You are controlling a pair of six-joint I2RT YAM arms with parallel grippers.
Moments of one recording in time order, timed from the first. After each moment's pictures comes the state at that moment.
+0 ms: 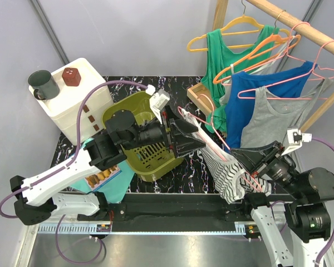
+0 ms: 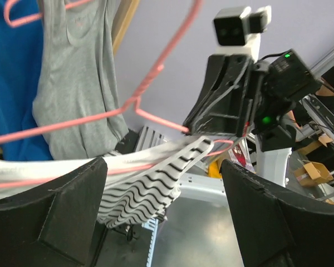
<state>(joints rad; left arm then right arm) -1.07 1.13 1.27 -0.05 0.31 -0.59 0.12 0.33 1.05 -0.55 -0.66 0.78</state>
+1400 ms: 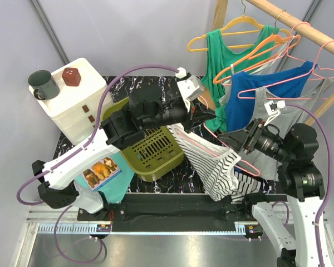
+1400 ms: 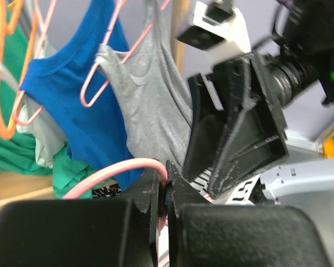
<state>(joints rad) -1.06 1.43 1.75 -0.34 0.27 -0.07 0.12 0.65 1.12 -0.60 -0.77 0.70</state>
